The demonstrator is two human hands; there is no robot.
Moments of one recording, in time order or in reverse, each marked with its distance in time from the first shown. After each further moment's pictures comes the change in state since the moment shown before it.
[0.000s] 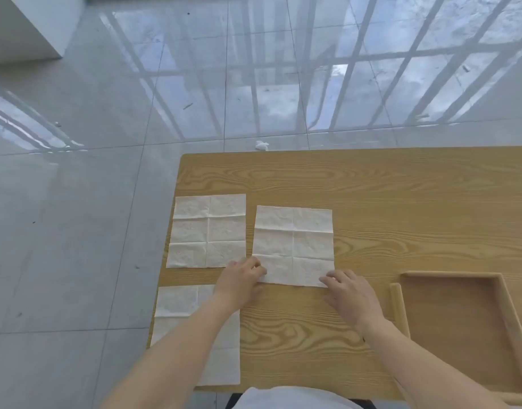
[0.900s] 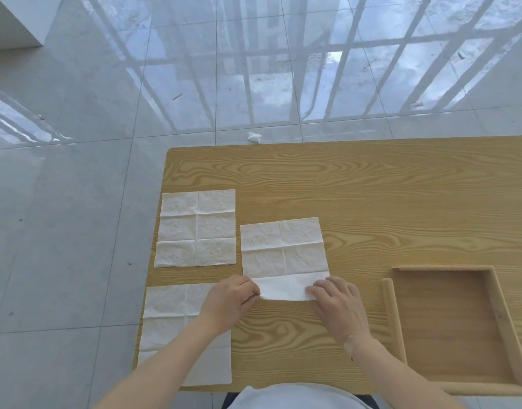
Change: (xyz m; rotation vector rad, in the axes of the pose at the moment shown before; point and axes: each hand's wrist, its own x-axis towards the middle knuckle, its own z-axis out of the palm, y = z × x) left_hand -0.034 0.016 0.010 -0.296 0.174 0.037; right_hand -0.027 -0.019 0.014 0.188 0.332 -0.009
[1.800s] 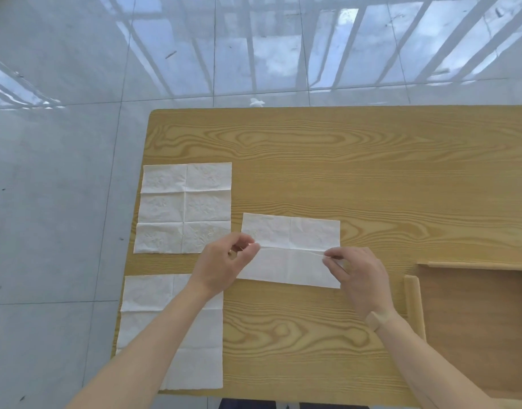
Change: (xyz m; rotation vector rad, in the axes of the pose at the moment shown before) left_hand 0.050 -0.022 -0.008 -0.540 0.131 -0.371; right_hand 0.052 0.030 0.008 0.442 0.129 0.278
